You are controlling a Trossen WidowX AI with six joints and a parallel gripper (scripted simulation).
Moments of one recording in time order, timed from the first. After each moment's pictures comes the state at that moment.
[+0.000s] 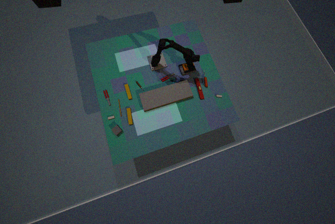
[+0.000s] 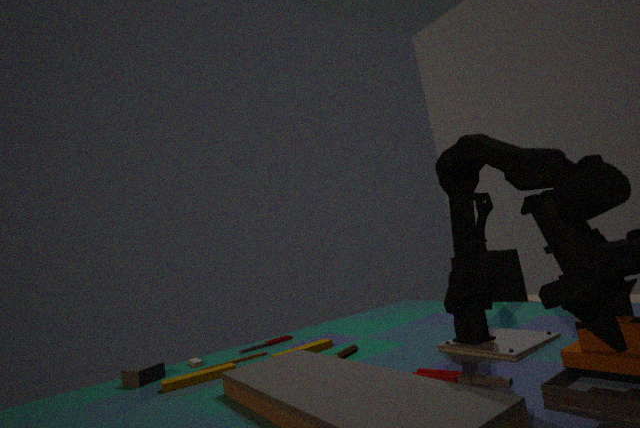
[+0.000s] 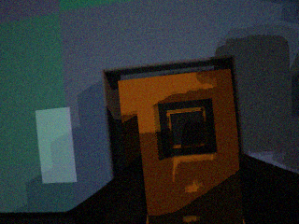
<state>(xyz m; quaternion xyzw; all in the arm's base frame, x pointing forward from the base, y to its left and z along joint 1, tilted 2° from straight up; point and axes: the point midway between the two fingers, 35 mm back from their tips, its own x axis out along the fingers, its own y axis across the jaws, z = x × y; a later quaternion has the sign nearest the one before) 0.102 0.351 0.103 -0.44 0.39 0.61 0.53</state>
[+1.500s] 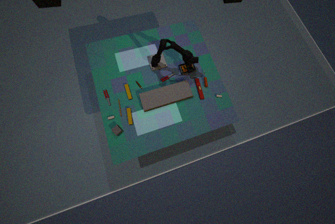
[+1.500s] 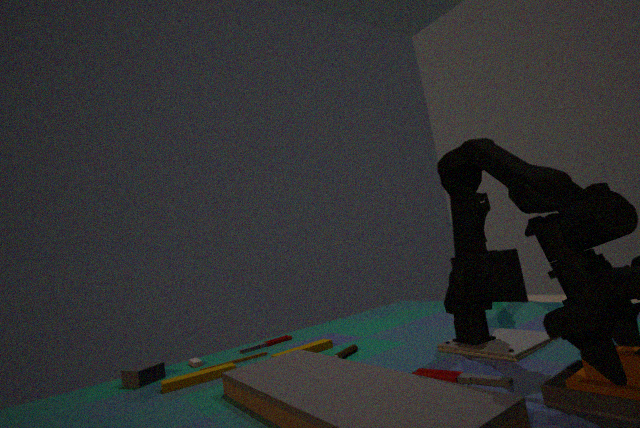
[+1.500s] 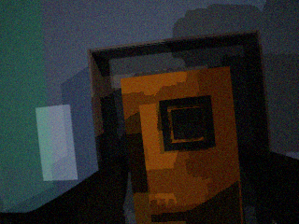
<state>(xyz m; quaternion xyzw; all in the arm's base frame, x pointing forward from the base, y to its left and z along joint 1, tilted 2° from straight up) 0.099 0.348 0.068 -0.45 0.39 0.61 0.52</state>
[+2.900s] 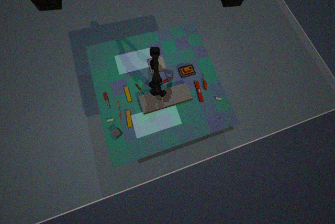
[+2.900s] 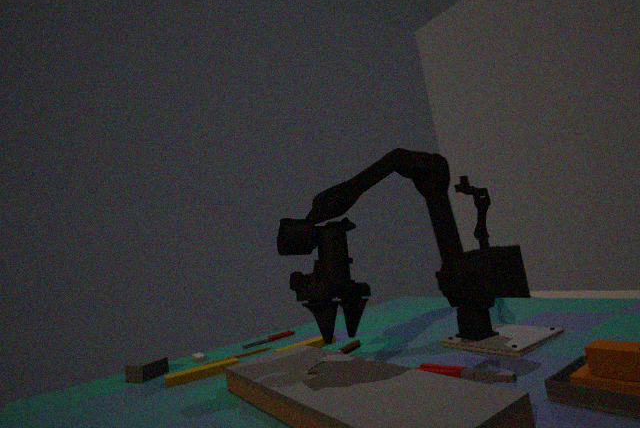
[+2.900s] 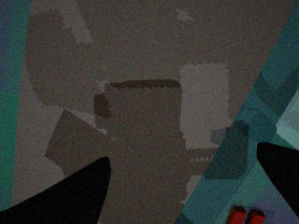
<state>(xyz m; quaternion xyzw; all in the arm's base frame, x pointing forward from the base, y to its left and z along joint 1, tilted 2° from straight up) 0.319 -0.014 0.098 0.37 0.60 -0.28 0.65</state>
